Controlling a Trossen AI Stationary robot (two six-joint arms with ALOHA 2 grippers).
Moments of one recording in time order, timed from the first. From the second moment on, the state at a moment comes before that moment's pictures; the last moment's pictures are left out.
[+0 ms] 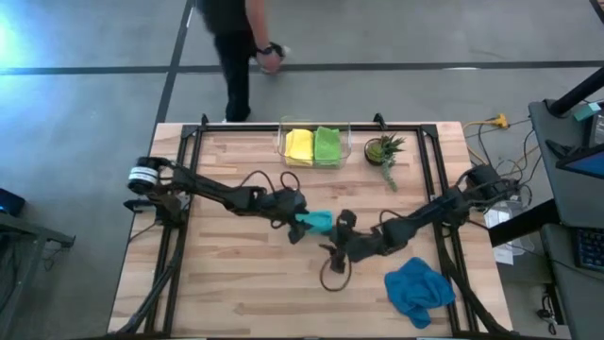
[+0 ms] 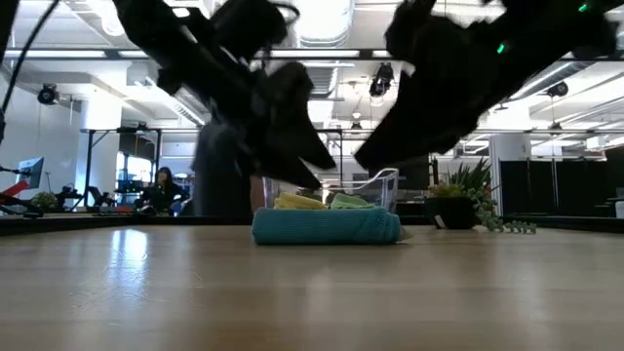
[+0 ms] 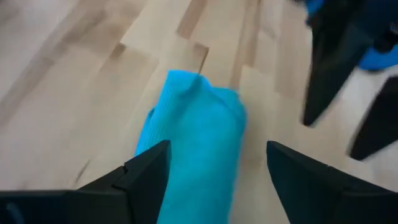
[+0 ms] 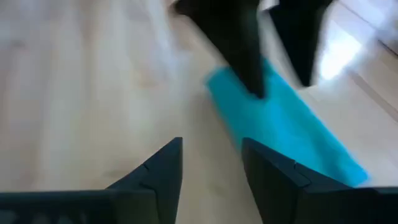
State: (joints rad) left arm -0.05 1.71 0.89 0.17 -0.04 -0.44; right arm 0.41 1.72 0.81 0.22 0.51 0.43
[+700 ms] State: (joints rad) left arm -0.05 1.80 0.90 0.23 0.09 -0.41; right arm 0.28 1.68 0.84 -0.10 0.34 0.46
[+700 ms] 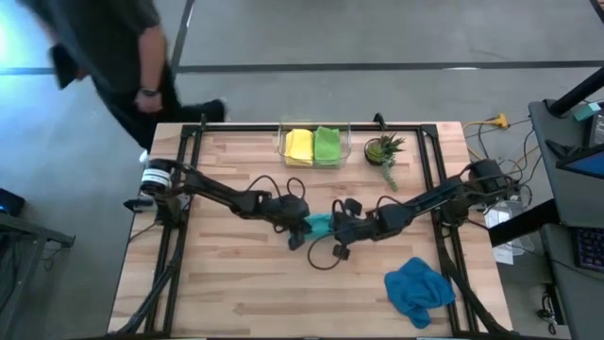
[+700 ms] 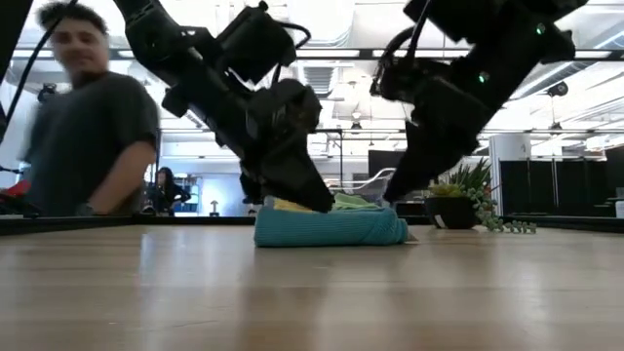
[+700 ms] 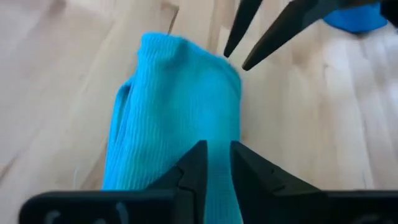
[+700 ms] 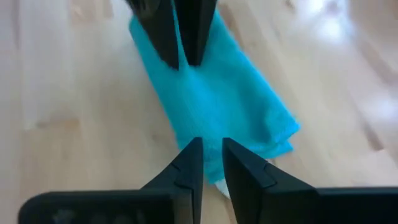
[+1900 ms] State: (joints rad) left arm -0.05 1.63 0.58 0.29 -0.20 -0.62; right arm 0.35 1.72 0.78 0.07 0.21 1.40
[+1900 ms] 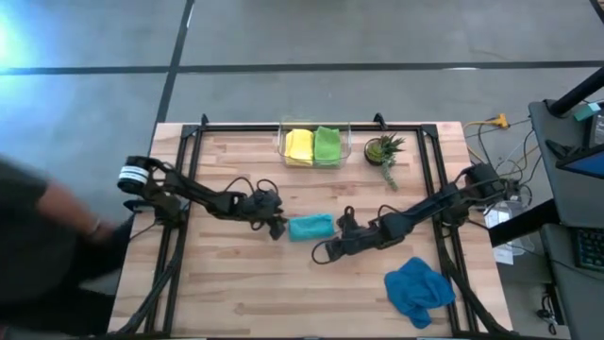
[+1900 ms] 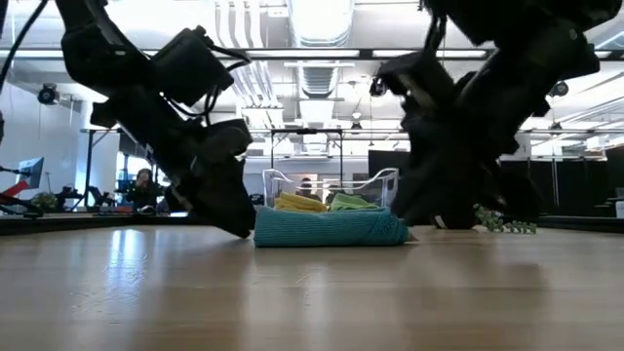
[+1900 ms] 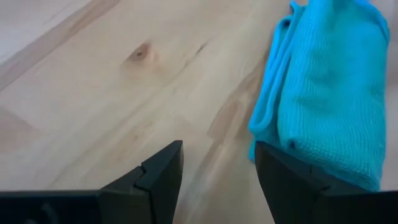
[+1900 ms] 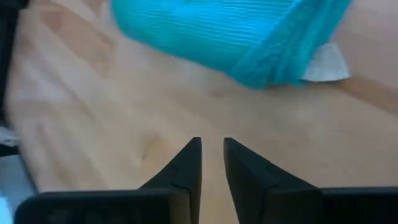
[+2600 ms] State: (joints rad) left arm -0.22 1.85 0.77 0.38 -0.10 -0.68; right arm 0.16 1.72 0.79 -0.09 0.24 1.23
